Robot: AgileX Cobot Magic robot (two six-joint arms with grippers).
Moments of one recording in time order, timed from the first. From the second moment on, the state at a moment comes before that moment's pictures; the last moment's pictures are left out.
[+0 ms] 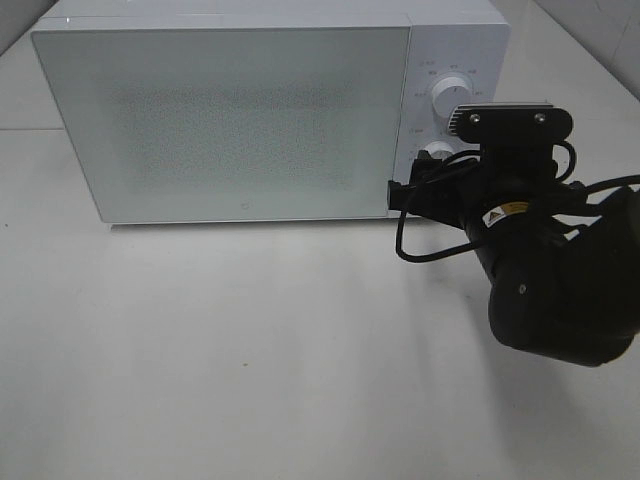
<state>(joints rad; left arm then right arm) 0.00 0.00 -0.50 -0.05 1.05 0.03 0.67 1.88 -0.58 0.80 -1.21 -0.30</state>
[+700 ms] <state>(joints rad) 0.00 0.00 -0.50 -0.05 1.05 0.03 0.61 2.03 -0.74 0.73 -1.19 -0.28</state>
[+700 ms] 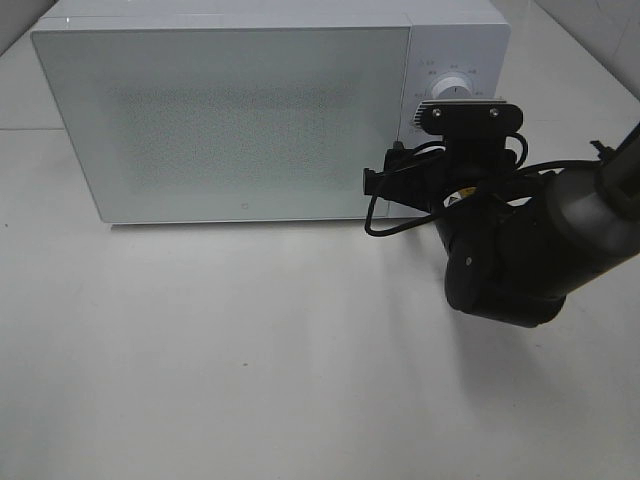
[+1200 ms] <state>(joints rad) 0.00 0.00 -0.50 -0.05 1.05 0.03 0.60 2.06 -0.76 0.72 -1.17 -0.28</state>
